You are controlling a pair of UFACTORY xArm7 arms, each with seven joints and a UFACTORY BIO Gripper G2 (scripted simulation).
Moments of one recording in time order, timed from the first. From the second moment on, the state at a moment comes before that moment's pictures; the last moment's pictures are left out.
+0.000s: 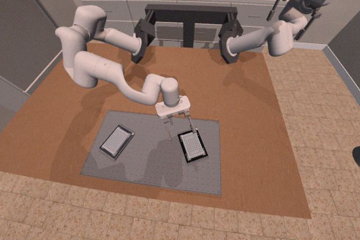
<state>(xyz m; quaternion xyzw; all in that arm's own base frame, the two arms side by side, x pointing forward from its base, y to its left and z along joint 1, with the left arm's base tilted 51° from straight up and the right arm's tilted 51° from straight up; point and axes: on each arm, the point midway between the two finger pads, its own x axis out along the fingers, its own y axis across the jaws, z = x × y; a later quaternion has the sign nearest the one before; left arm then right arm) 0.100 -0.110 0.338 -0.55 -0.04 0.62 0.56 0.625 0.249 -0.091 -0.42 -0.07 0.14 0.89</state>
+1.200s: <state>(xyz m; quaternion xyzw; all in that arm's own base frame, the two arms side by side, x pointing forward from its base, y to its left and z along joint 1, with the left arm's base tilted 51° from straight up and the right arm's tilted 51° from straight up) 0.100 -0.110 0.338 -0.55 -0.04 0.62 0.56 0.660 0.264 -0.149 -0.42 -0.07 0.14 0.89</state>
